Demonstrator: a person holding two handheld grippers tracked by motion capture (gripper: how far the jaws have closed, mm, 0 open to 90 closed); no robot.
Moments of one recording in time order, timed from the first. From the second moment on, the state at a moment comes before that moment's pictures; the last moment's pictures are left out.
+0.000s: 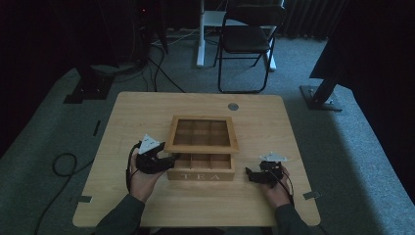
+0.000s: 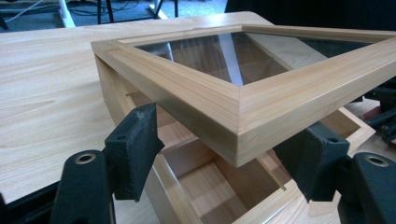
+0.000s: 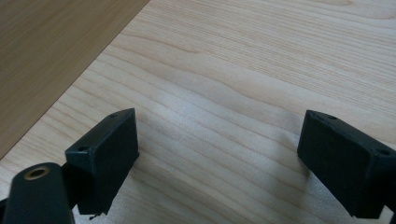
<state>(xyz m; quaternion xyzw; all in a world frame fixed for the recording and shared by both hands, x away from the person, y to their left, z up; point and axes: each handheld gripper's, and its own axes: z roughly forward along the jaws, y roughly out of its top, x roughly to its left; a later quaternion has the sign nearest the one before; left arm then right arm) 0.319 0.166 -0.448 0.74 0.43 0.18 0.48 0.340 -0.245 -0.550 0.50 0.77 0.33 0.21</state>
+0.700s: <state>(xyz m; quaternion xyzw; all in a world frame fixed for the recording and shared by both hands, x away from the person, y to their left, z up) 0.311 0.167 -0.465 0.75 0.43 0.18 0.47 0.338 -0.245 -0.550 0.50 0.77 0.33 0.21</state>
